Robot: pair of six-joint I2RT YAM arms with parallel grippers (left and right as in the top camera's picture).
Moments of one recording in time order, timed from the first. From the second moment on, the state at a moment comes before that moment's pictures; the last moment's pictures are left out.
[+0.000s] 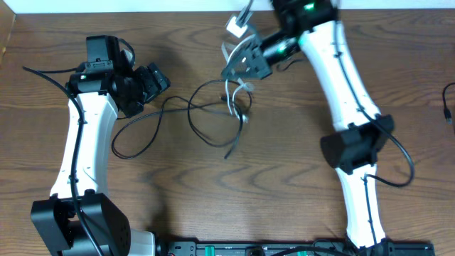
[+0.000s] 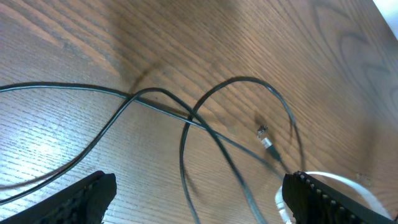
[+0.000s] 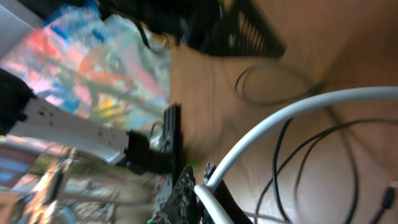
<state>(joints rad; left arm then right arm) 0.11 1.61 1.38 -0.89 0.30 -0.51 0.36 2.40 2.69 -1.66 -1.20 -0.55</state>
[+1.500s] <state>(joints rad) 0.11 1.61 1.37 -0.92 0.30 -0.51 -0.14 2.20 2.61 -1.60 -0.01 0.16</state>
